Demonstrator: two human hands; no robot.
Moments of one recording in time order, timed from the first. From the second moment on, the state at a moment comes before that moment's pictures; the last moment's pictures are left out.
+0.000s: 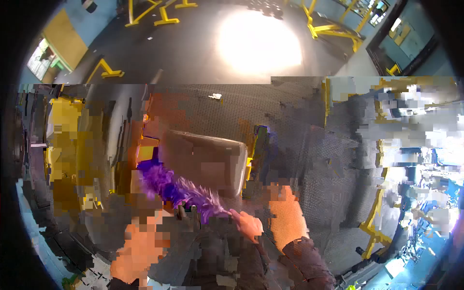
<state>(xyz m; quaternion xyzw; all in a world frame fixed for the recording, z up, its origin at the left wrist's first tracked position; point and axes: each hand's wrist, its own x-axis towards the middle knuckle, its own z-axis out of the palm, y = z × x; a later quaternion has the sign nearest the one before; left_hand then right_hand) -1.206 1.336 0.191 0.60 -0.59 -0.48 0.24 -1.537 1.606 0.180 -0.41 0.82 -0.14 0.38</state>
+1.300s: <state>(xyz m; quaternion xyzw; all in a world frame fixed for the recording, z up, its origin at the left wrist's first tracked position) -1.127 1.299 0.352 0.65 -0.72 0.10 0.21 -1.228 1.405 0.320 -0.09 0.33 -0.32 0.89</state>
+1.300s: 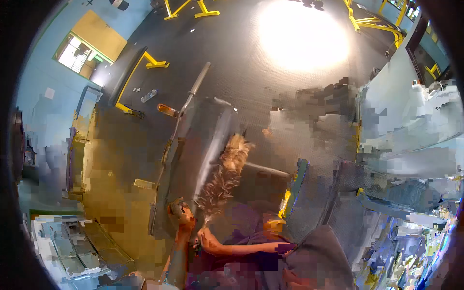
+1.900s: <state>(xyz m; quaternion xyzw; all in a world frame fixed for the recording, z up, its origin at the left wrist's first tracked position) -0.958 1.481 0.338 0.69 -0.58 -0.18 0.38 -1.101 1.600 0.231 -0.58 0.48 -0.23 0.62</state>
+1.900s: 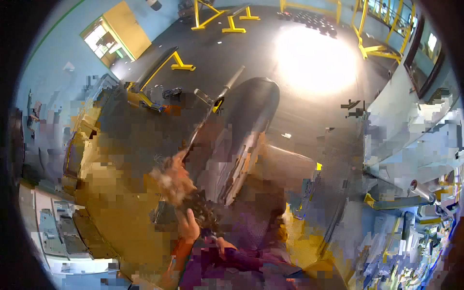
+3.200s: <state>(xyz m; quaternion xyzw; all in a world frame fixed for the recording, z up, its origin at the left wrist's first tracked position) -0.987 1.408 0.339 0.69 -0.15 -0.43 0.56 -1.235 1.252 0.491 -0.87 0.41 0.16 0.24</state>
